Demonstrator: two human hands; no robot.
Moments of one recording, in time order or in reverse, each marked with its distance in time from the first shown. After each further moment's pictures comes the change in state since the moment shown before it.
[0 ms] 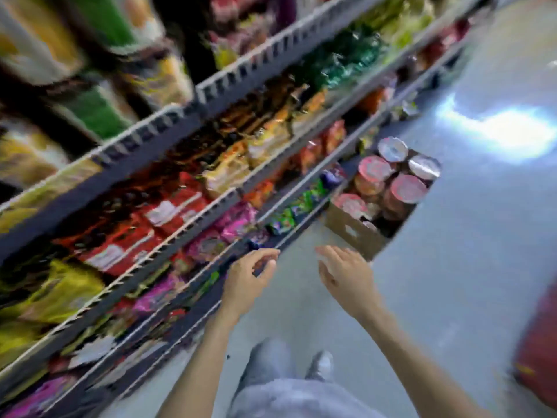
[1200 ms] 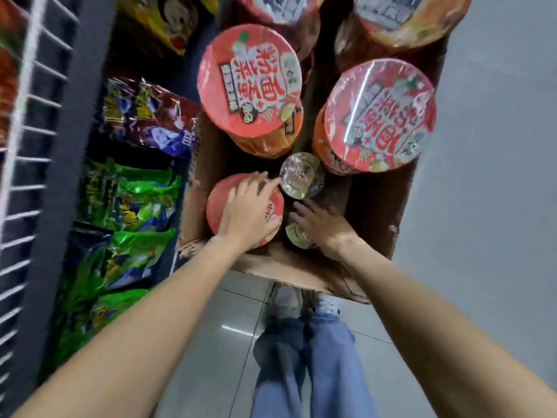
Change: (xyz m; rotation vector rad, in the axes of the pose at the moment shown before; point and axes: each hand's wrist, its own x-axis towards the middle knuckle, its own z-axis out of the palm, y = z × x) left_hand 0.573 -0.213 0.612 0.781 -0.693 0.432; right_hand 0.193 0.683 0.392 -0.208 -0.977 0.266
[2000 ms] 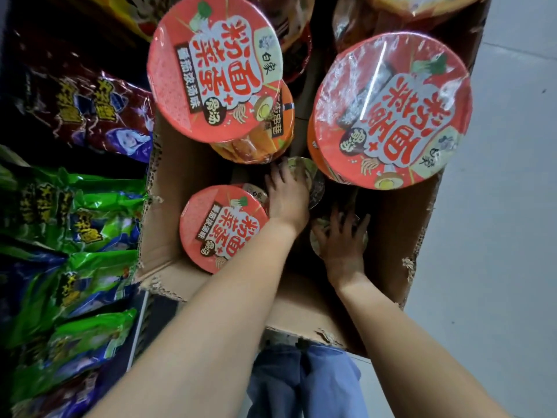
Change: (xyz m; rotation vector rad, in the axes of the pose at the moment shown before) left_hand 0.110 0.054 0.091 0.085 -0.231 -0.241; right_hand 0.031 0.012 0.063 0.036 -0.038 0.443
